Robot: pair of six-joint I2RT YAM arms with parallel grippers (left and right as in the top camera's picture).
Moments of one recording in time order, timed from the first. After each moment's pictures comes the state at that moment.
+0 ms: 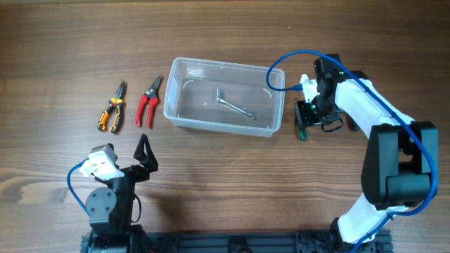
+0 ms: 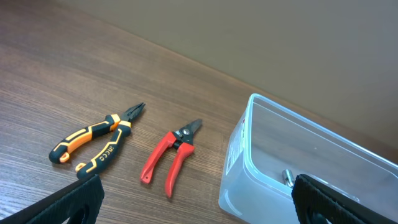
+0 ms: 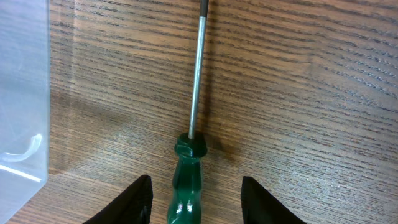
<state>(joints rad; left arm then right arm) 0.06 0.01 0.09 -0.28 0.02 -0.40 0.08 1.88 1.18 -0.83 -0.14 -0.10</state>
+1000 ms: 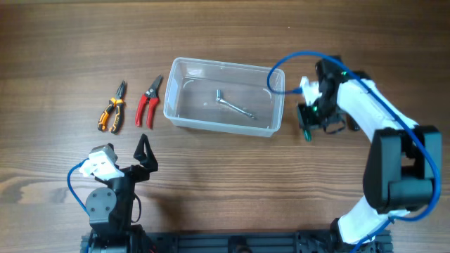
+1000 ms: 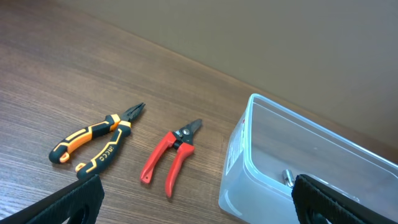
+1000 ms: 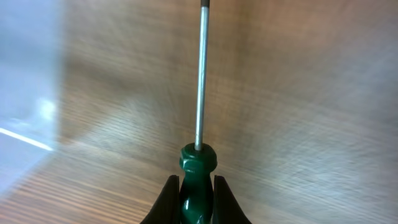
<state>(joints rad) 0.06 0.01 0.09 -0.28 0.02 -0.40 0.07 1.84 1.21 -0.91 -0.16 -0.14</state>
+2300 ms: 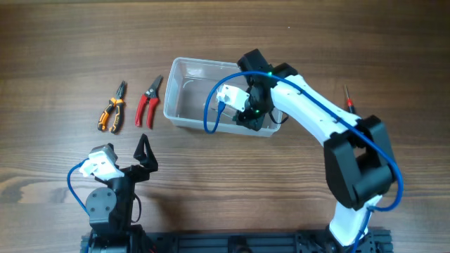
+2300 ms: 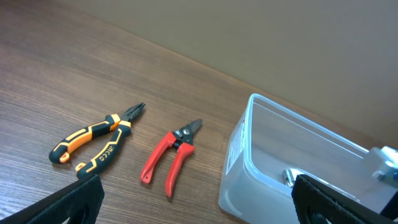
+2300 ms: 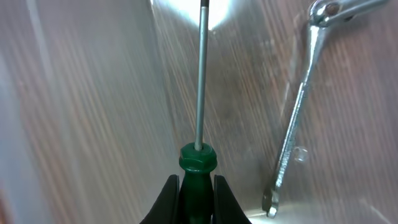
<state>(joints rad) 0.06 0.01 0.09 -0.28 0.02 -0.40 0.50 1.98 1.42 -0.88 -0.29 -0.71</state>
